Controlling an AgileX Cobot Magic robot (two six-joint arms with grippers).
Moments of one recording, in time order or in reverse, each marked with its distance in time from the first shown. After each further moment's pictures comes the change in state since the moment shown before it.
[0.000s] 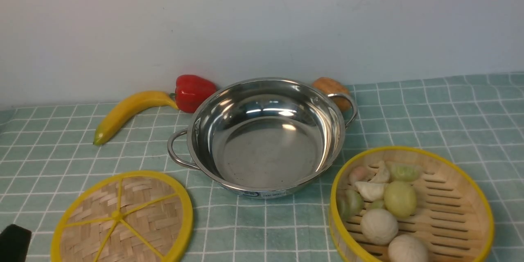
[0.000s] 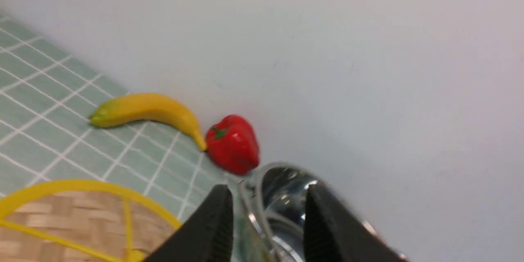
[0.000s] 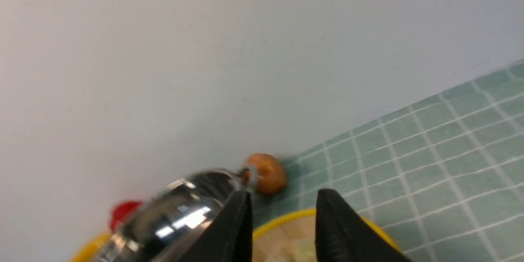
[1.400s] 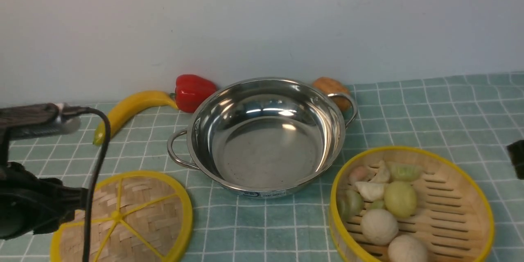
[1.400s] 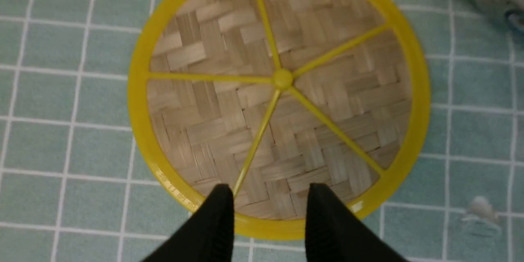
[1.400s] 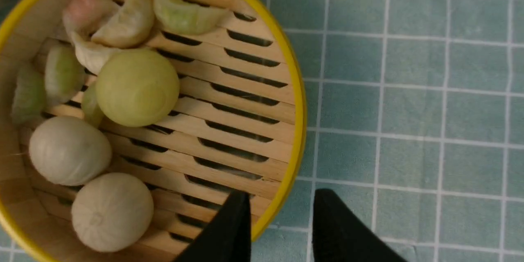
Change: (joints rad) right arm 0.000 1.245 -0.940 -0.261 0.883 -0.327; left arm 0.000 1.110 -0.770 0.329 0.805 0.296
